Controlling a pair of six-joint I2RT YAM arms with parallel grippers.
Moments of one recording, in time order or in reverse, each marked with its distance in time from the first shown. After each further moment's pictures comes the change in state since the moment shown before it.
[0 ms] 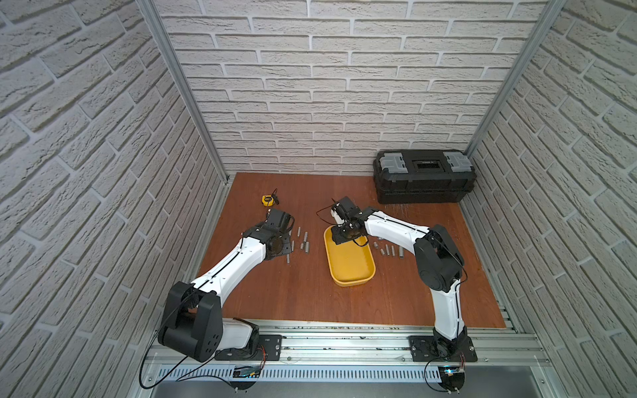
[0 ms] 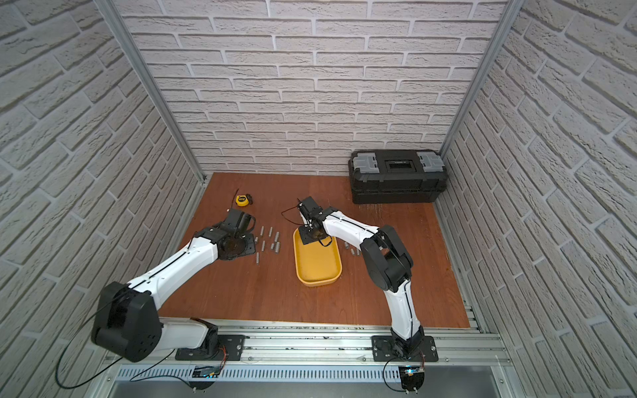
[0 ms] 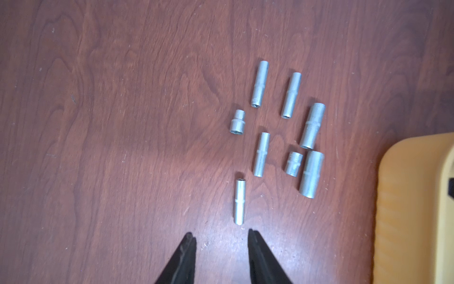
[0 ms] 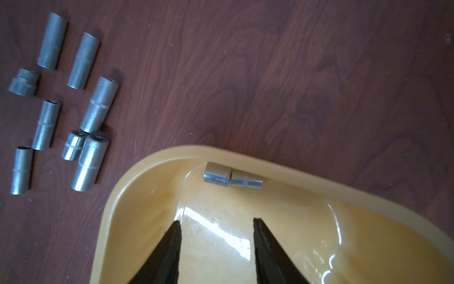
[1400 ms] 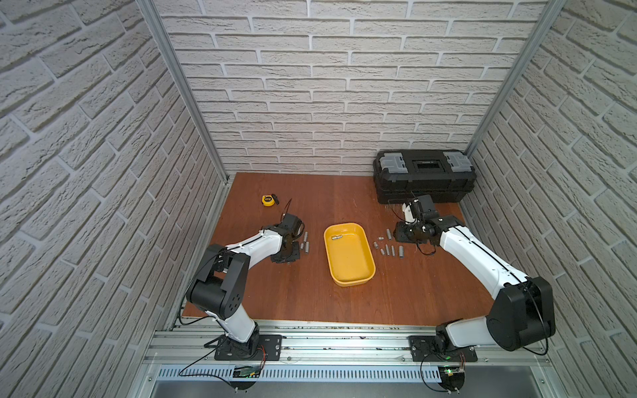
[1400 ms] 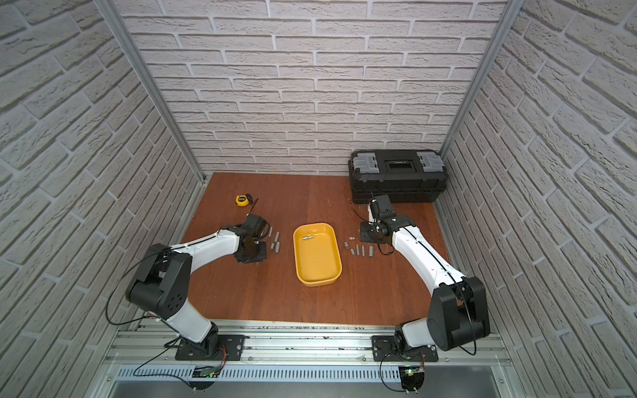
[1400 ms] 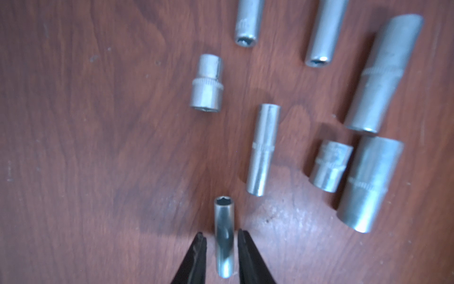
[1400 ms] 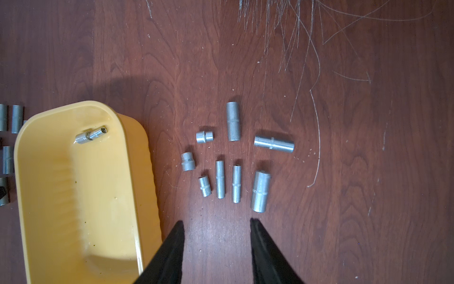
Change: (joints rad) left arm -0.032 0.296 0.002 0.101 0.063 0.034; right arm -0.428 -0.665 -0.492 -0.084 -0.005 0.021
